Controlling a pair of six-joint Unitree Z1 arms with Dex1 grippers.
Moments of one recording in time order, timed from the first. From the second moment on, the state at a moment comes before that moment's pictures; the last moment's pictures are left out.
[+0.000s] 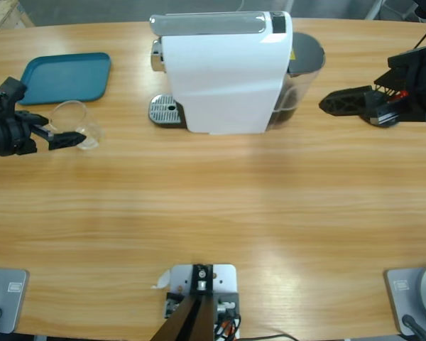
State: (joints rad) arm 0 -0.33 1.47 -0.43 -0.19 -0.05 0.12; arm 1 0.85 1.34 -1.08 0.69 -0.27 0.36
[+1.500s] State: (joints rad) arm 0 -0.38 1.52 -0.53 -0.34 -0.19 0.30; arm 1 0.83 1.35 -1.07 0.68 -0.24 0.34
